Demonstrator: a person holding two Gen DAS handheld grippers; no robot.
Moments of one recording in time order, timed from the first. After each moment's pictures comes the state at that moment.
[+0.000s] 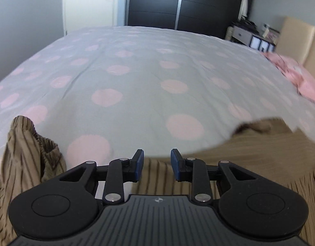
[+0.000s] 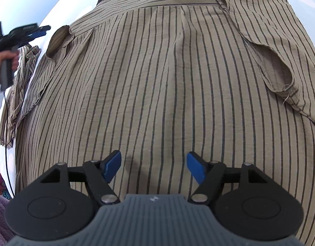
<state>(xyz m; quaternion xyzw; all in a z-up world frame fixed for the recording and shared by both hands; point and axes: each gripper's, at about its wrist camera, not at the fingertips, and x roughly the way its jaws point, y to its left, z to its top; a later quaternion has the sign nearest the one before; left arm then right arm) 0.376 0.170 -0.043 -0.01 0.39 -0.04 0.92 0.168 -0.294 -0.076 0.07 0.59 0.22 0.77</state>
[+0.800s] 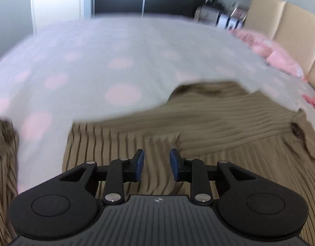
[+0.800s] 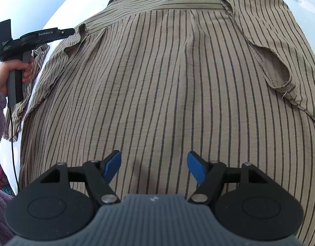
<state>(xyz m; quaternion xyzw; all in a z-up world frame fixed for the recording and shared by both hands) 0.357 0.102 -0.072 -0.02 0.46 -0.12 0.88 0.143 -0.293 -0.061 0.07 0.58 0.23 0.78</state>
